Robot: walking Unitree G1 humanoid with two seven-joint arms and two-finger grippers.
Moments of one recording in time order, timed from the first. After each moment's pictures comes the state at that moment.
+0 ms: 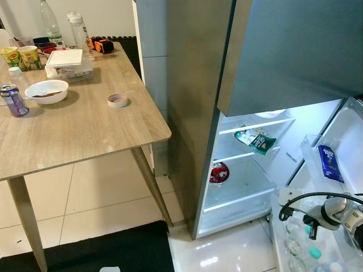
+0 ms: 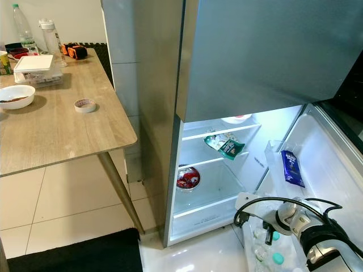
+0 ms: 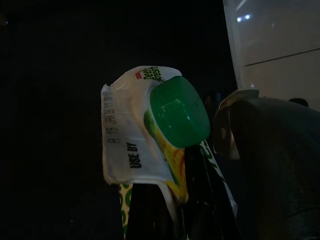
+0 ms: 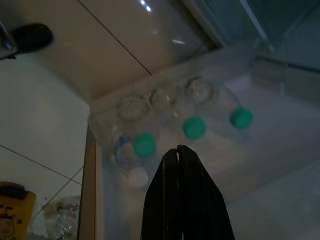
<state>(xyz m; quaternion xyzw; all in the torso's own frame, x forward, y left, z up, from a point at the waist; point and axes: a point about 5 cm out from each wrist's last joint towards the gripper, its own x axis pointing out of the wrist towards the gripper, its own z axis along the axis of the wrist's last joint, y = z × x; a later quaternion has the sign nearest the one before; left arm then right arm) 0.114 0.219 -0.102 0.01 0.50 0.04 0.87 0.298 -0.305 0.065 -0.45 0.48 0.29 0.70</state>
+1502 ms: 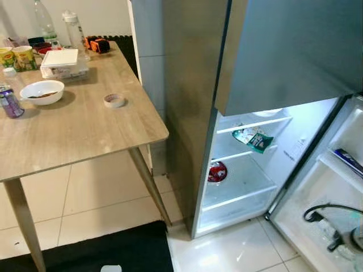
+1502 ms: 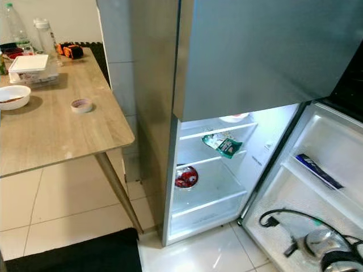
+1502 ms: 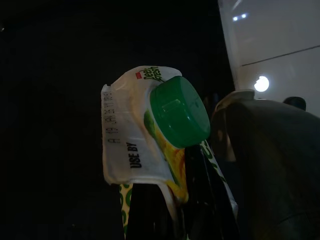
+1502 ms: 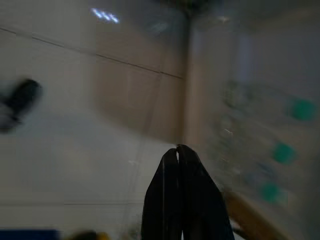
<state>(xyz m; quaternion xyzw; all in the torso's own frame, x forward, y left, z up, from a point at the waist) 0.116 0.219 -0.102 0.00 0.50 0.03 0.87 0.251 -0.335 0.022 -0.27 0.49 0.12 0.82</state>
